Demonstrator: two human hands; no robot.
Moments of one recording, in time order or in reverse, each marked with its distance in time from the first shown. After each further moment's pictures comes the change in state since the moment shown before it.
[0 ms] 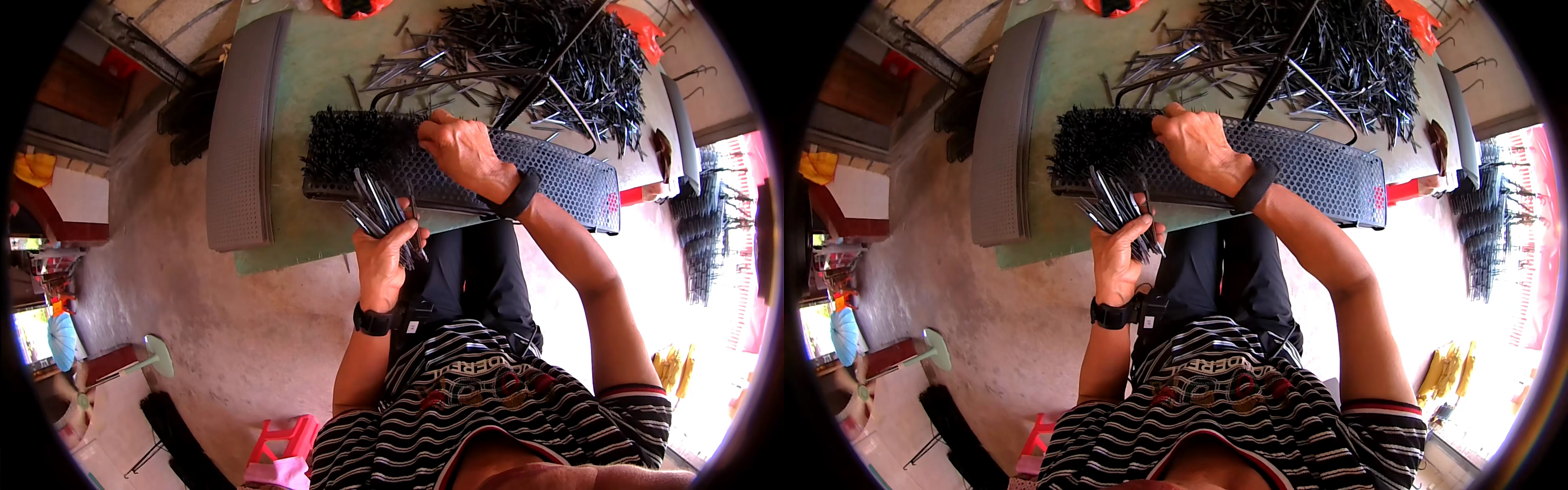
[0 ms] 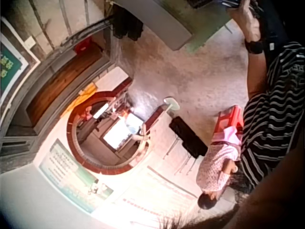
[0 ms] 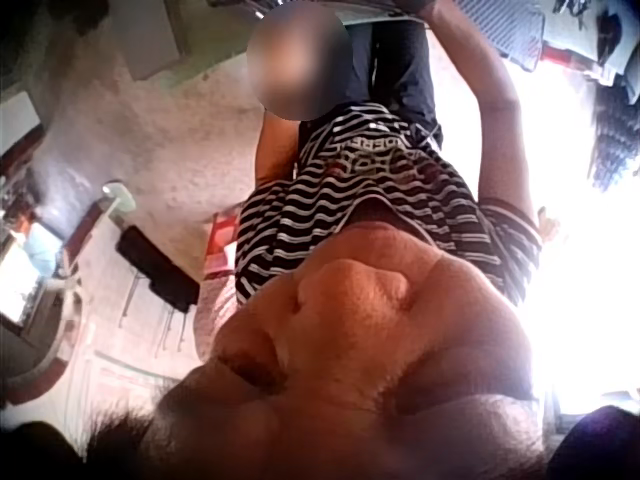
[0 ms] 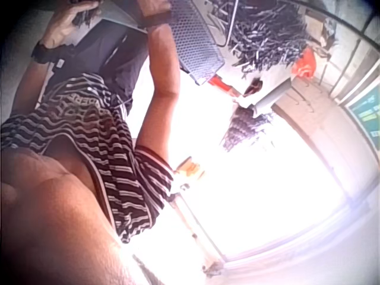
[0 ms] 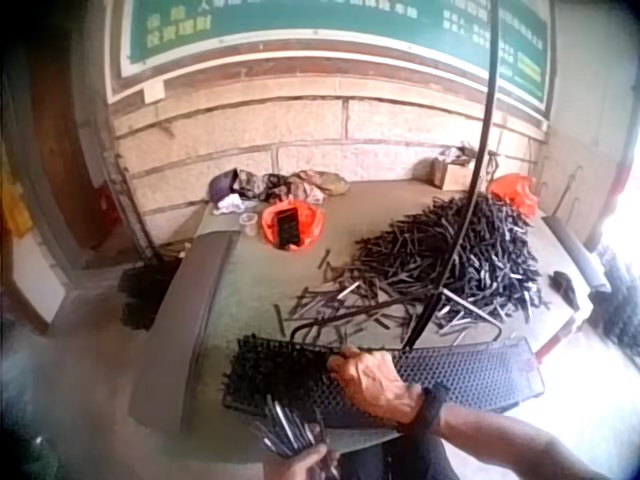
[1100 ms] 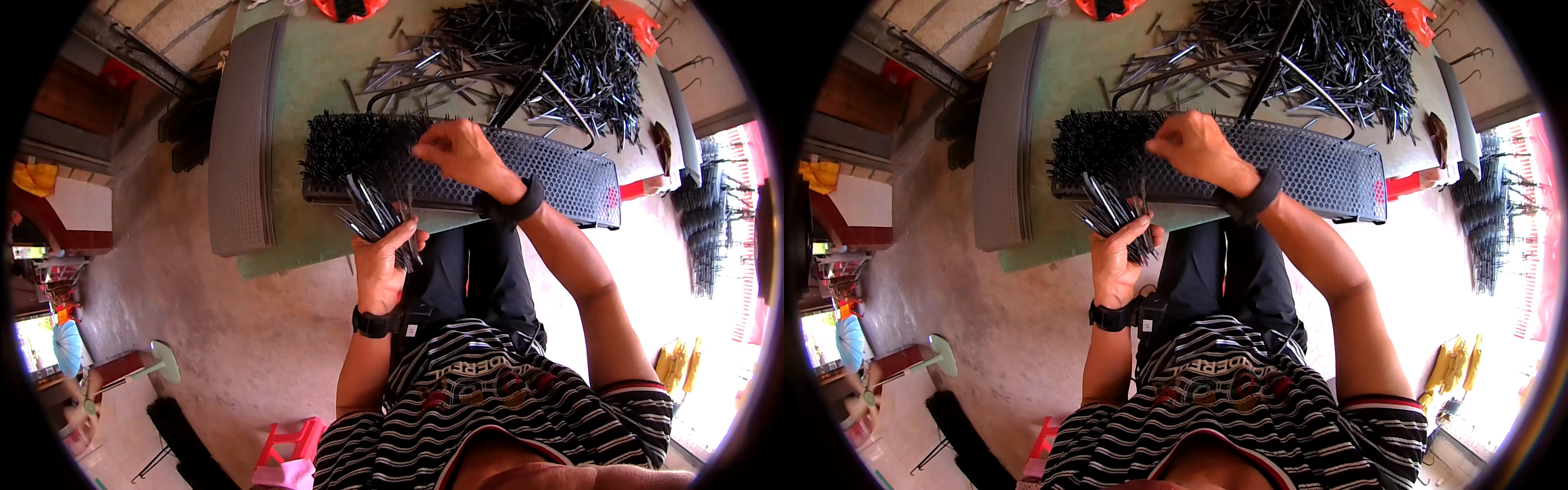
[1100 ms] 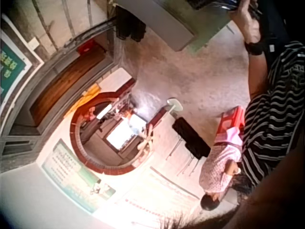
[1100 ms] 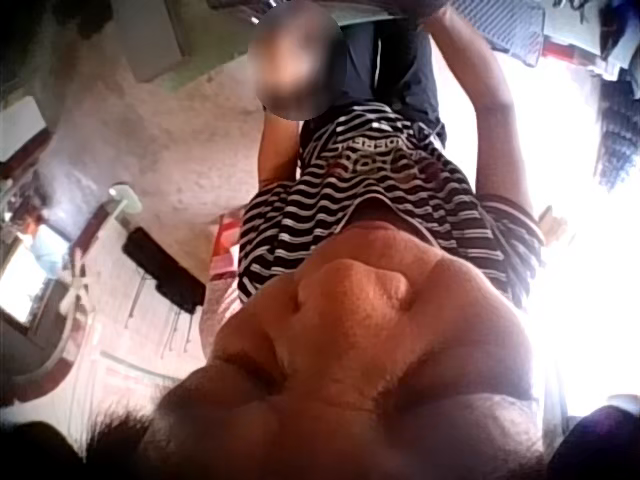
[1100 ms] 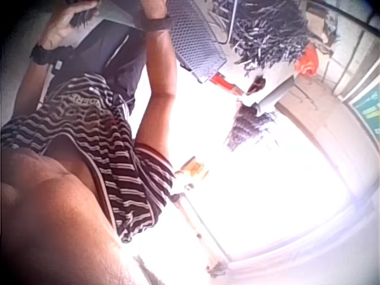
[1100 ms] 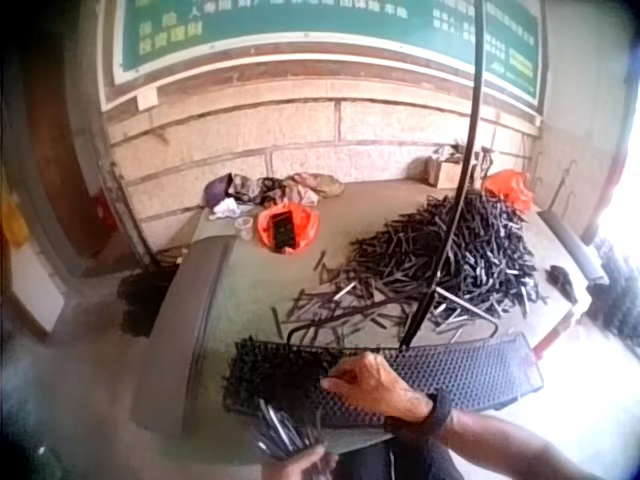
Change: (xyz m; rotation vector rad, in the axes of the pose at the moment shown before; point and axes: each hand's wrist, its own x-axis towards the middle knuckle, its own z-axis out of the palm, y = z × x) left_hand -0.003 0.004 -0.001 -0.020 0.018 -0.033; right_hand -0.003 -0.008 -0.018 0.594 -0.292 0.424
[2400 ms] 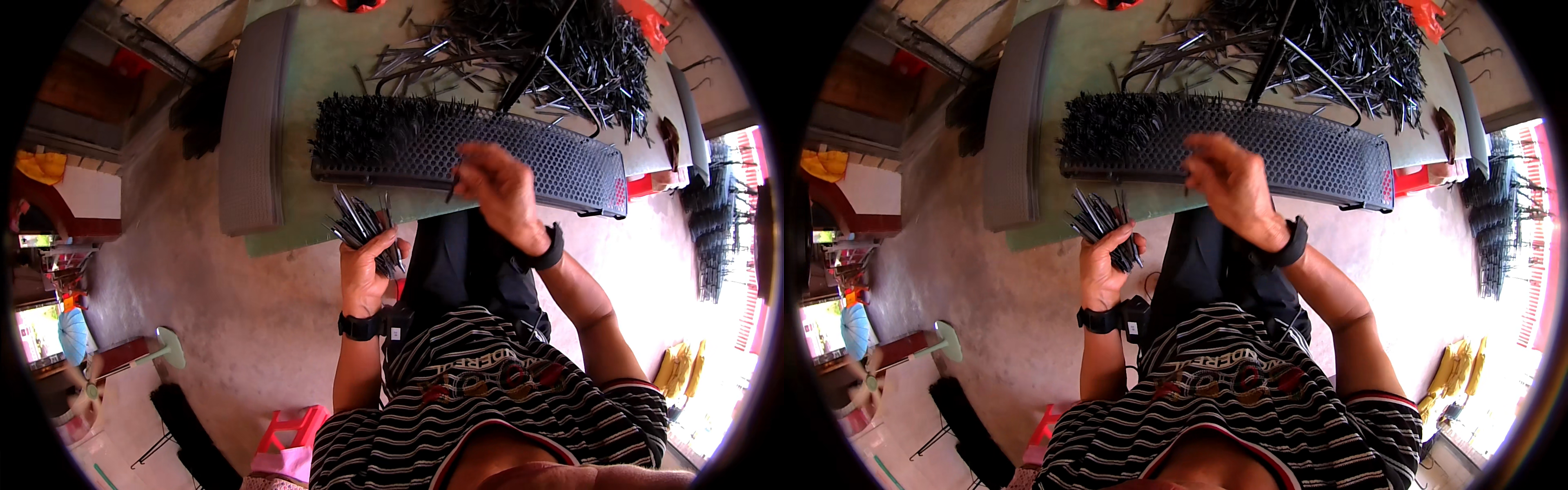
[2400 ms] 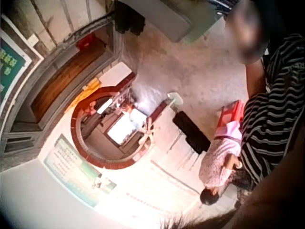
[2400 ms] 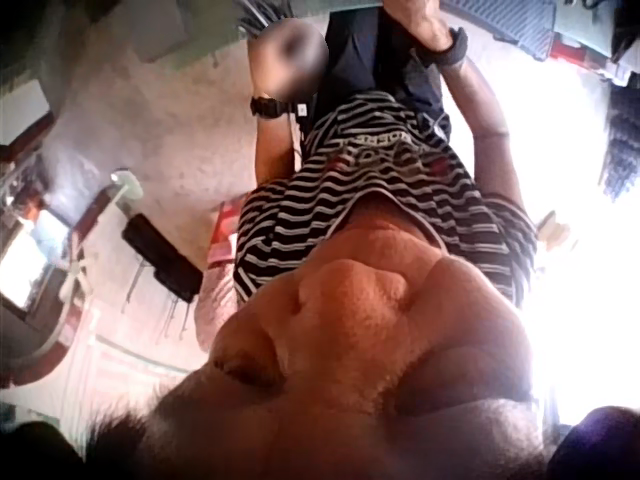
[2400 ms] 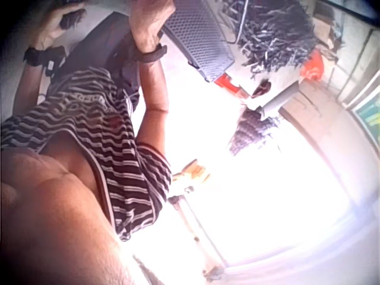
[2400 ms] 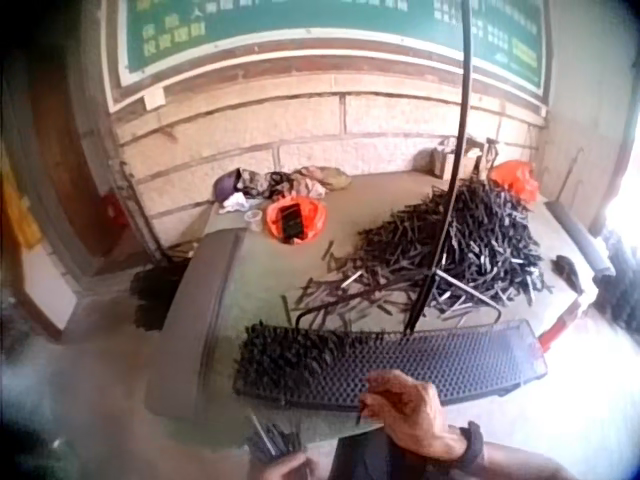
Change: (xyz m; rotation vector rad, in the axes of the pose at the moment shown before) left_hand -0.026 -0.001 -0.049 -0.009 -0.013 0.004; right_hand -0.090 -0.007 0.022 0.438 0.338 -0.092
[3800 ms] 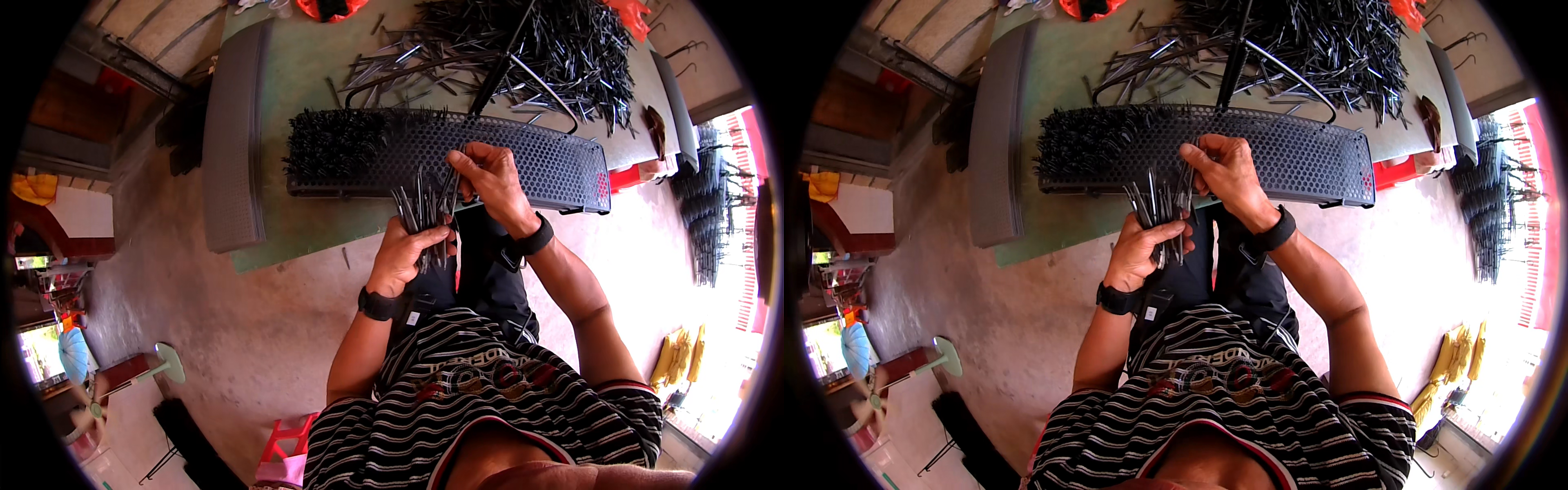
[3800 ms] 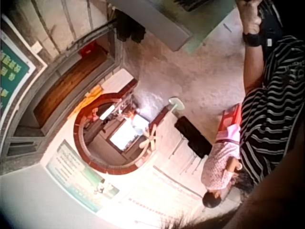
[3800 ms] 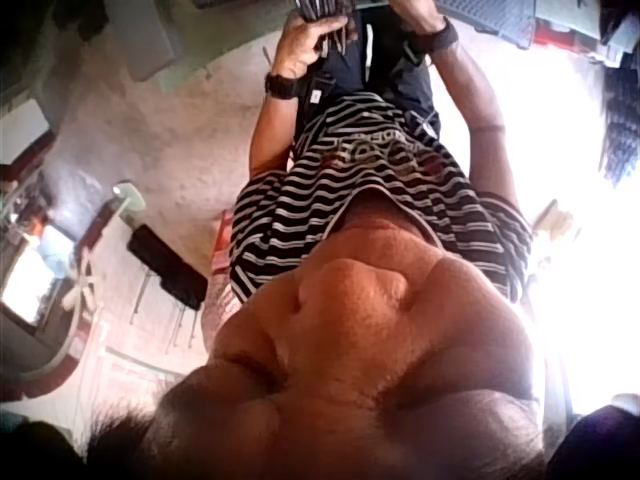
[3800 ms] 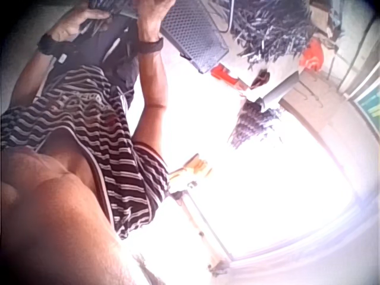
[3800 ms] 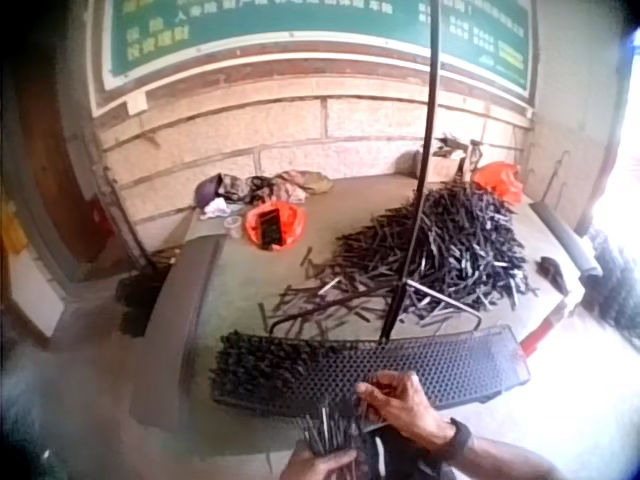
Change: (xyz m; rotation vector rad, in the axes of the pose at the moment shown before) left_hand 0.021 -0.031 0.072 0.189 -0.419 -0.292; right_hand 0.021 0.020 -0.036 0.101 0.021 0.264
